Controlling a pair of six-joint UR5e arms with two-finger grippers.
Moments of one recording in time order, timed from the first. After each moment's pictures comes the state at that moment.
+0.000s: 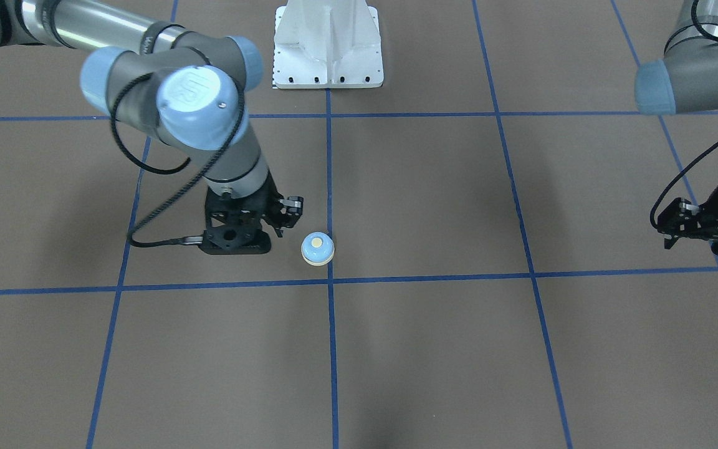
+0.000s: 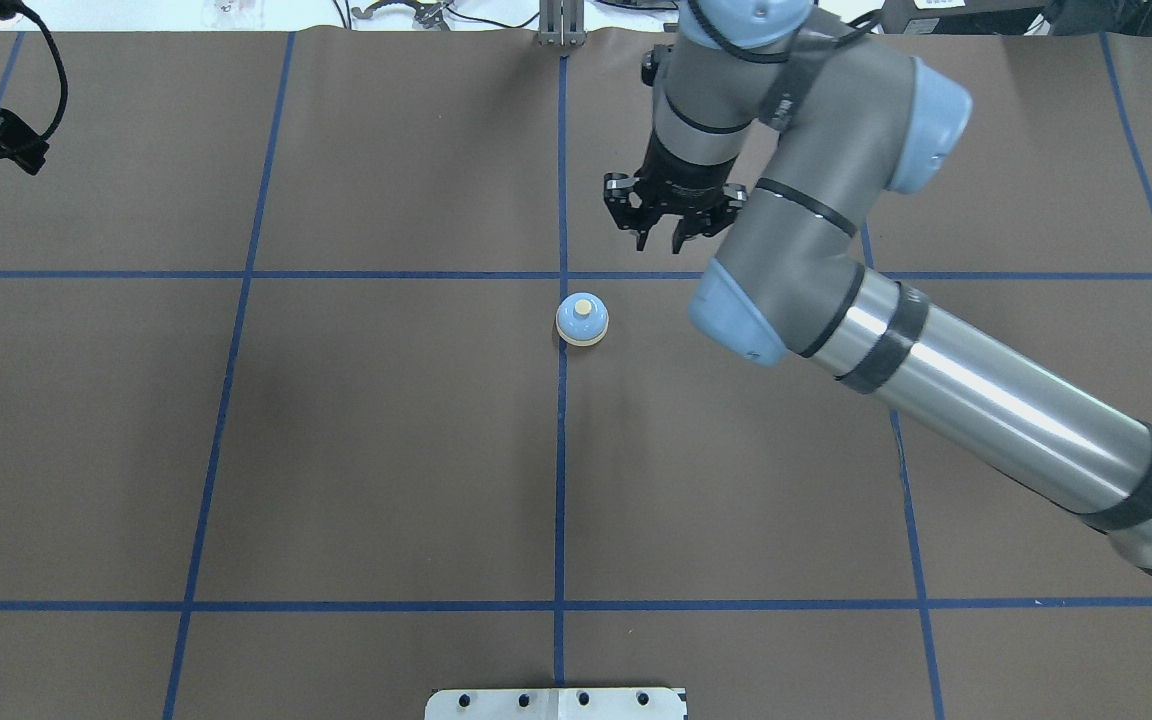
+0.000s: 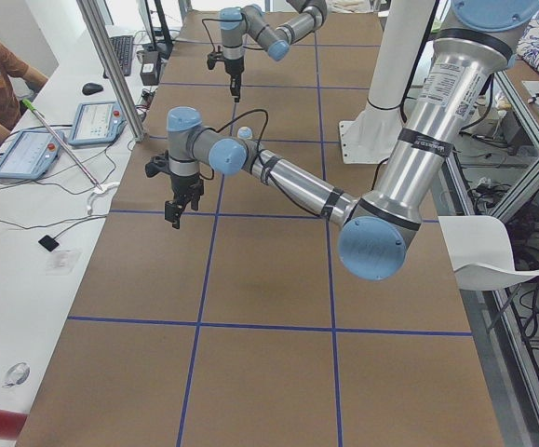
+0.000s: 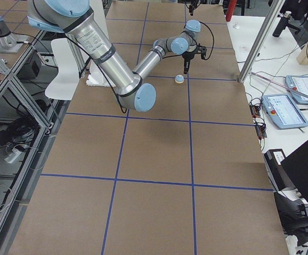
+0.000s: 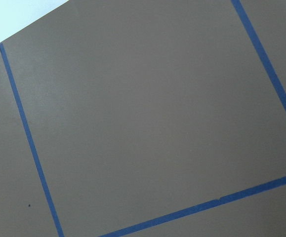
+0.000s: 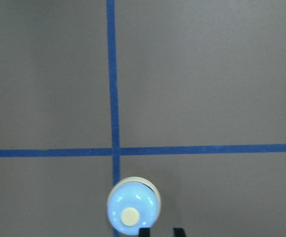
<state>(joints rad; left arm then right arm) -1.20 -1.92 -1.67 -1.52 -2.03 -0.14 0.80 -0.83 1.60 -1.65 2.12 1.05</state>
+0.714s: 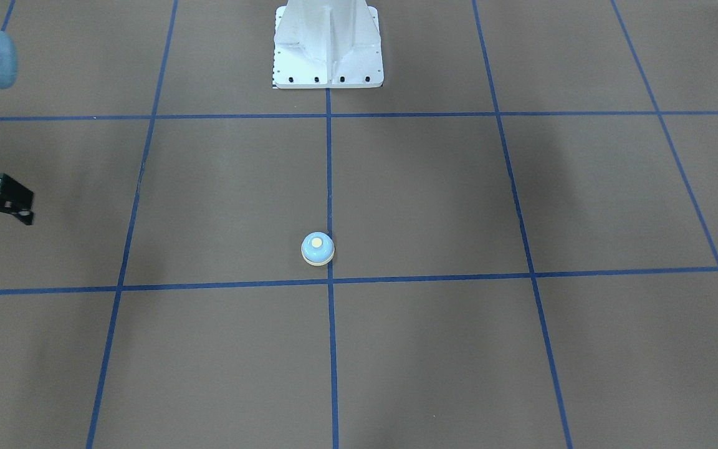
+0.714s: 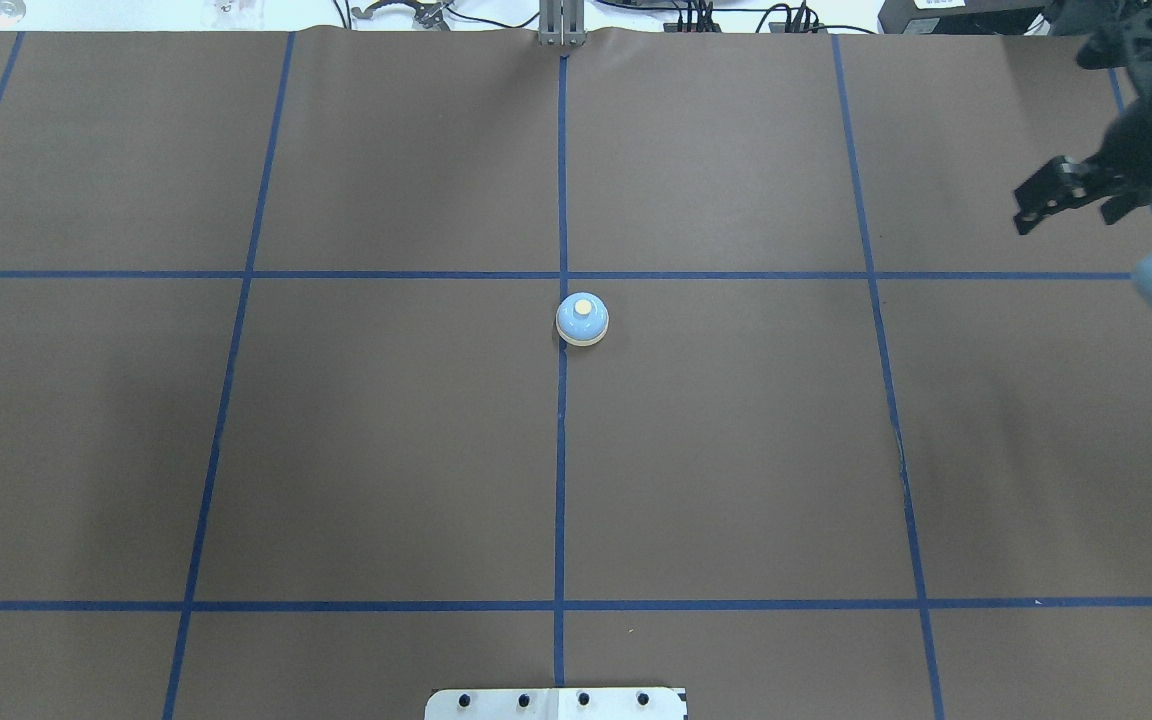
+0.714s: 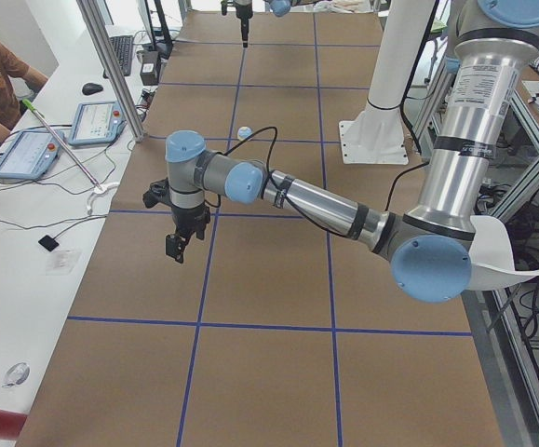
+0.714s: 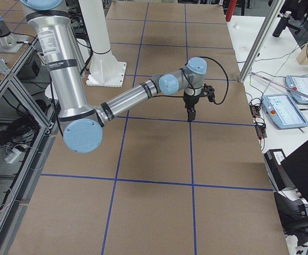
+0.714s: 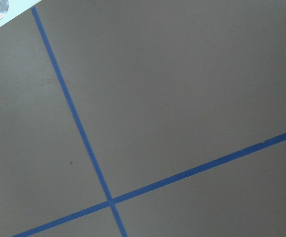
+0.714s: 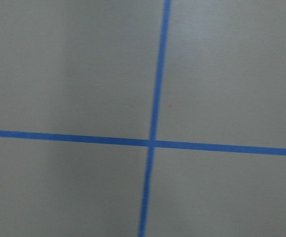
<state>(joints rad) -1.45 -1.73 -1.71 -1.51 -2.16 0.13 1.22 -1.37 1.81 -1.67 2.24 0.34</state>
